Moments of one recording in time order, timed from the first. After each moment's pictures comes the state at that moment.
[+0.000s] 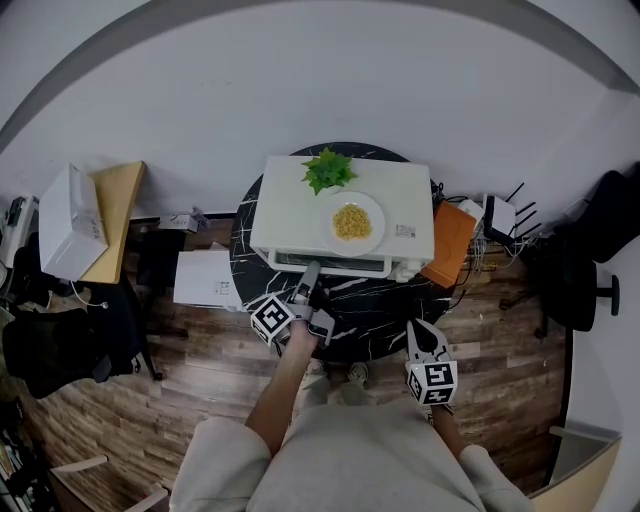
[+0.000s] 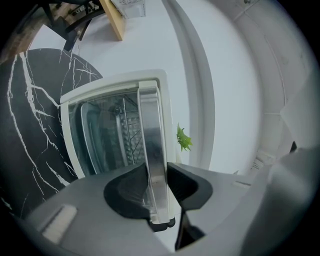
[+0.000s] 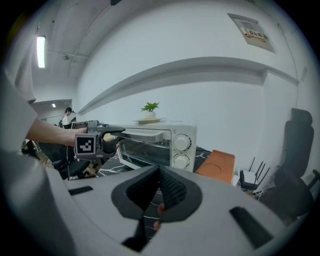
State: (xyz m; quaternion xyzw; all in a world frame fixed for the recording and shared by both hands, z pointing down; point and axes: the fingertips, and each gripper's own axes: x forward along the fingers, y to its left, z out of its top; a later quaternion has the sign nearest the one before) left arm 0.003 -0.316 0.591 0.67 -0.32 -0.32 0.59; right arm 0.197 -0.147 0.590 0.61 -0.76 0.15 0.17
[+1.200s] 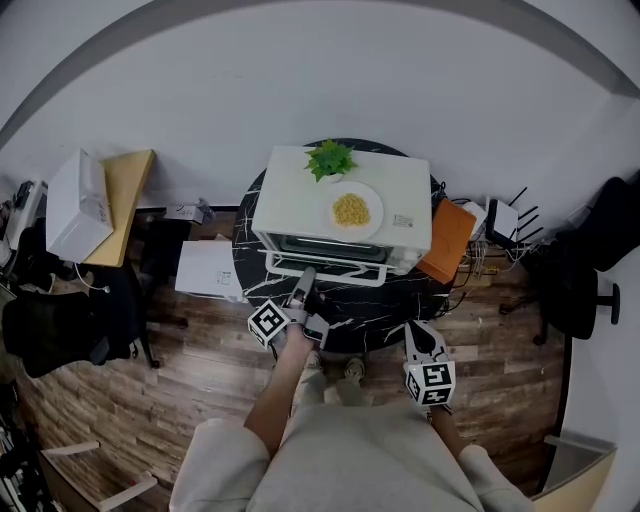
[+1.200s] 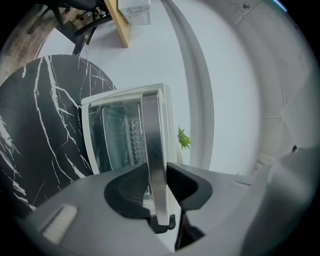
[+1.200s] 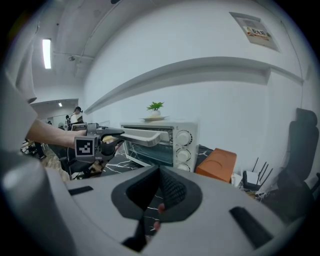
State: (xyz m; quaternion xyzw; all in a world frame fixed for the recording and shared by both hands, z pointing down) left arm -0.011 -0.273 0.611 0.65 -0.34 -0.32 0.59; right arm 0.200 -0.120 0.594 0.58 -0.78 0.15 0.17
